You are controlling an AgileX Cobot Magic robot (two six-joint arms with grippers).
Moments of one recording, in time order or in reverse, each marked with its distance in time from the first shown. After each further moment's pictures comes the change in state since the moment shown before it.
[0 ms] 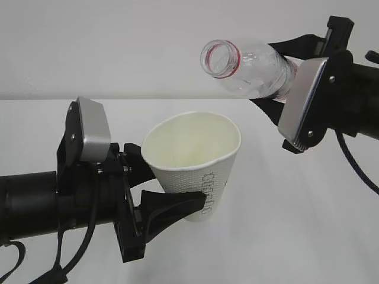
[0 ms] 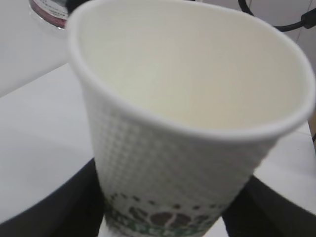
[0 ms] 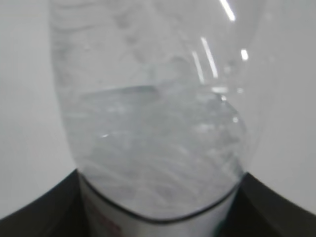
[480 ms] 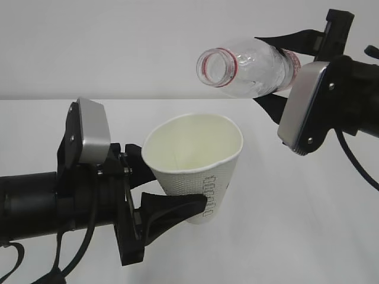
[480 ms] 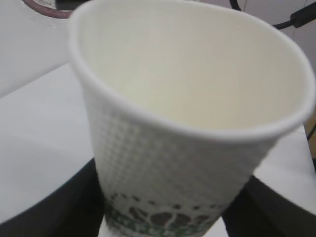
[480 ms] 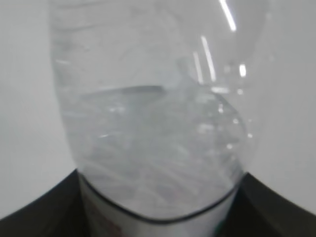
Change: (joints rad) left arm 0.000 0.000 0.000 0.021 -0.012 0.000; right arm 0.000 0.000 0.000 0.000 -0.049 -0.103
